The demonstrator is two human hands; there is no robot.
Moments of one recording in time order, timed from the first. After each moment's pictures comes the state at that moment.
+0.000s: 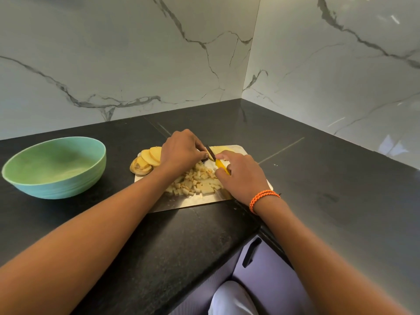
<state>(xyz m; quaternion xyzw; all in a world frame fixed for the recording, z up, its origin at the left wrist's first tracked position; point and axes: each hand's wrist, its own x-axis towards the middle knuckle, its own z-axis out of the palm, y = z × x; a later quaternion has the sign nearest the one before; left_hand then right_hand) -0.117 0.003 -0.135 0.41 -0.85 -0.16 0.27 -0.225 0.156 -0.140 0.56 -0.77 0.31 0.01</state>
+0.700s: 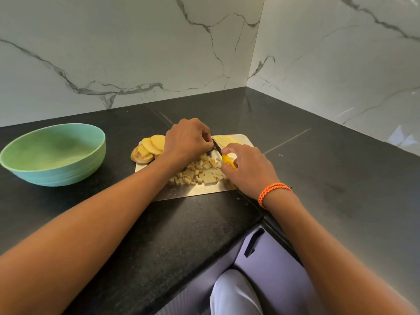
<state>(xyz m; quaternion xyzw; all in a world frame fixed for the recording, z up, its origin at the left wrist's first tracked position) -0.121 0.006 -0.137 0.40 -0.87 -0.11 0.27 -0.228 0.164 -0.141 0.57 -0.78 0.27 0.00</state>
